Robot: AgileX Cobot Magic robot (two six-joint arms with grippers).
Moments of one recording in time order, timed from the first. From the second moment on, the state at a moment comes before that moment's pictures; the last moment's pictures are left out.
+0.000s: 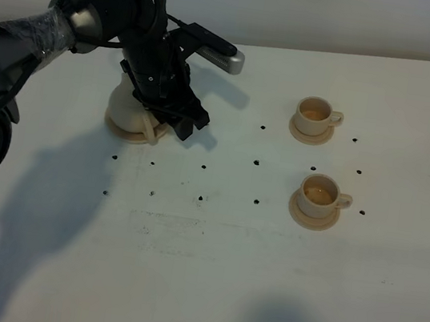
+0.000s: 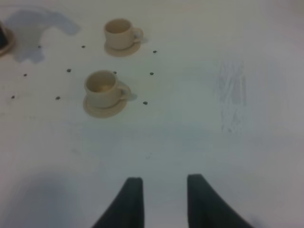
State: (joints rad) left arm -0.36 2.34 -1.97 -0.13 1.07 0.37; right arm -0.01 -0.01 -0.52 0.17 1.12 -0.12
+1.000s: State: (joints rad) left arm -0.36 2.34 -1.97 -0.01 1.19 0.42; right arm -0.01 -0.01 -0.52 0.17 1.12 -0.12
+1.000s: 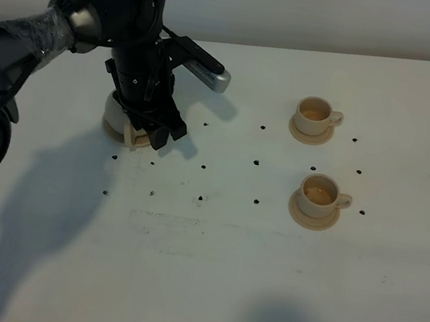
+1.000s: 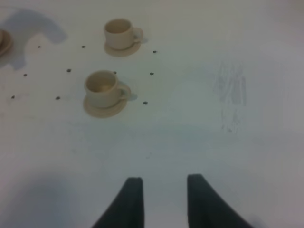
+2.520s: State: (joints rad) left arm -0.39 2.01 -1.38 -0.05 0.71 0.48; right arm -0.01 -0.01 -0.52 0.17 1.12 -0.12
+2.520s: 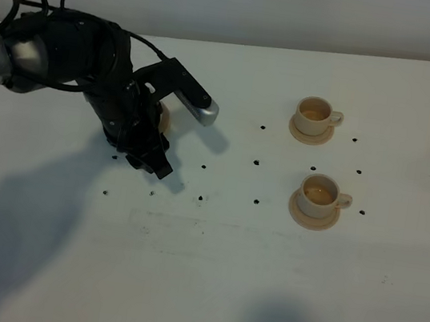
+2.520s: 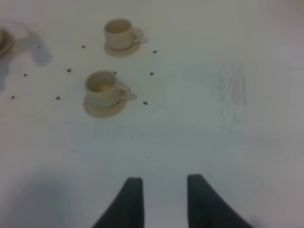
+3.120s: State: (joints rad) left arm -0.39 2.03 -1.38 -0.03 0.62 0.27; right arm -0.01 -0.01 -0.52 0.17 1.12 -0.12
